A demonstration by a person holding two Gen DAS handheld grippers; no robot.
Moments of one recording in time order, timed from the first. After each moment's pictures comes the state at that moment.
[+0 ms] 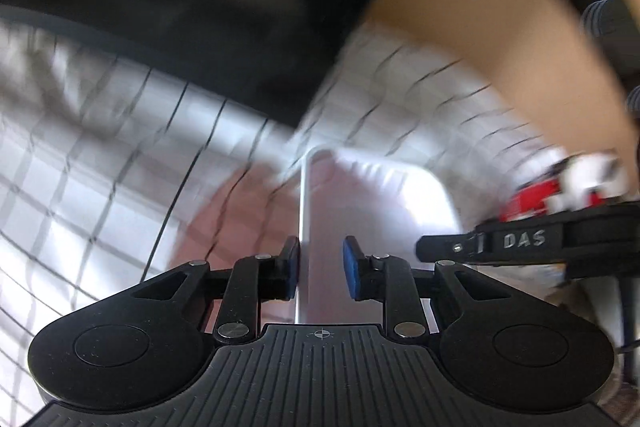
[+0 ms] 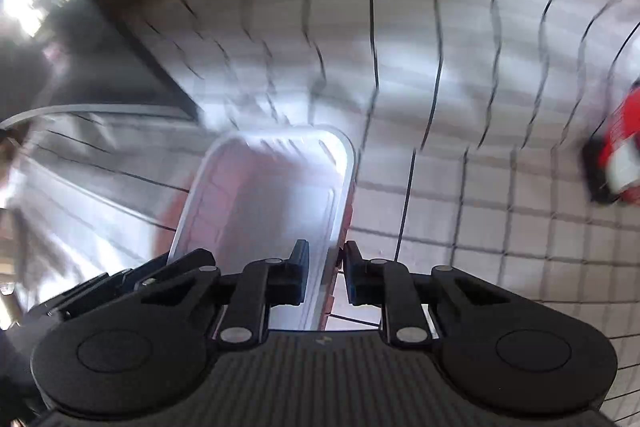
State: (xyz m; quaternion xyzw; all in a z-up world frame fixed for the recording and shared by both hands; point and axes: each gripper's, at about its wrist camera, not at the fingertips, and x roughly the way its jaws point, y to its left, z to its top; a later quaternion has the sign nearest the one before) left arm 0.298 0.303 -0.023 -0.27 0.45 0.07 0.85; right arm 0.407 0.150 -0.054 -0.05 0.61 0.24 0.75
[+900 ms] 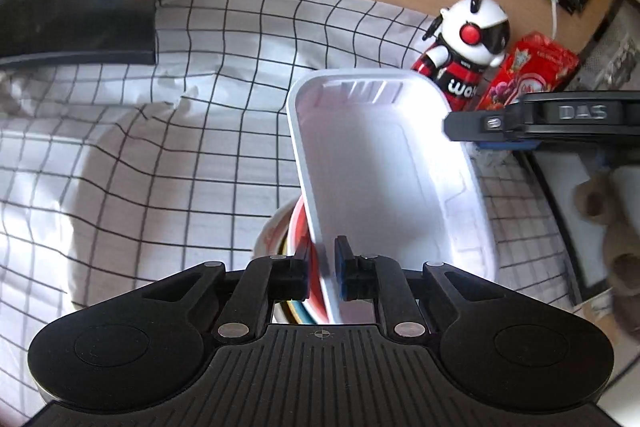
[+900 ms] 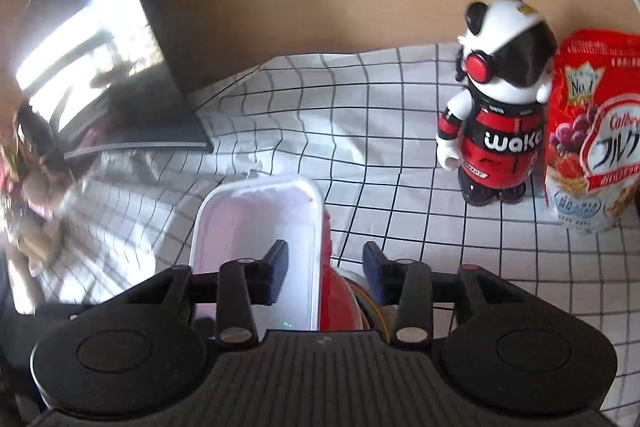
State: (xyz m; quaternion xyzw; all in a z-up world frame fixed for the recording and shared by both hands) left arm 0.227 0.155 -0.016 -0.16 0.47 0.00 0.86; right arm 0.324 -0.041 -0.007 0.02 0.46 0.29 0.84
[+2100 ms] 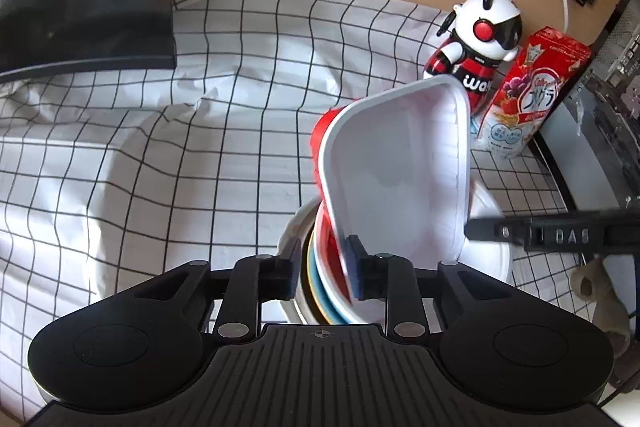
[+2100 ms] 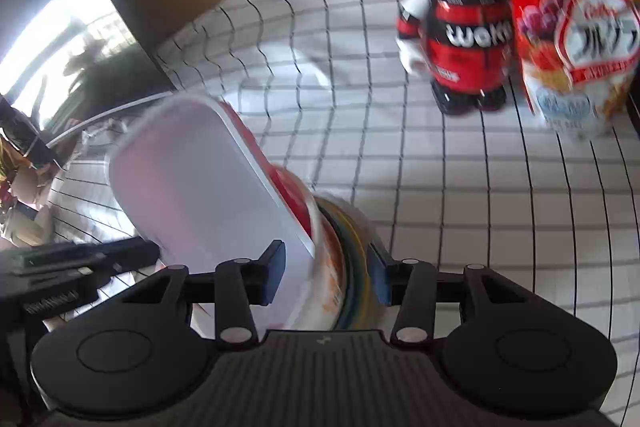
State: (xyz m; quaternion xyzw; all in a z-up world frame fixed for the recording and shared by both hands) left arm 0.218 0.159 -0.013 -0.13 0.49 0.02 0.86; right arm 0.296 -0.070 -0.056 0.03 0.53 0.26 0.81
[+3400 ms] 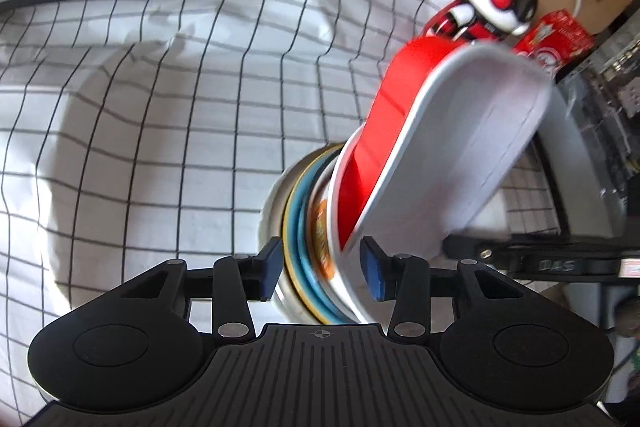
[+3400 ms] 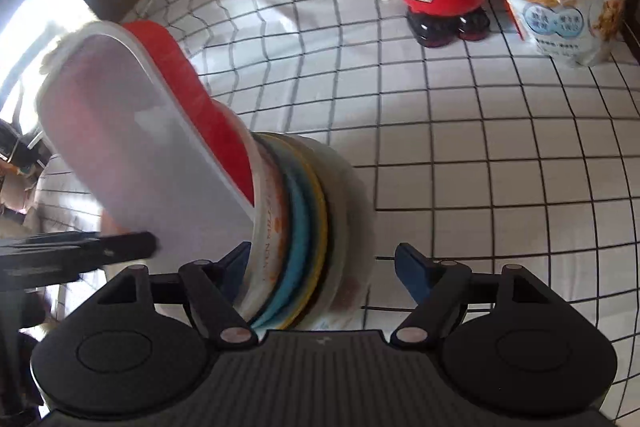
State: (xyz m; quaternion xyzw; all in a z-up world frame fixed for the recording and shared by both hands) left arm 0.236 0.176 -0.049 -0.19 0.54 -0.03 0.82; right arm 0.297 -0.074 -0.096 0.06 0.58 0.23 0.78
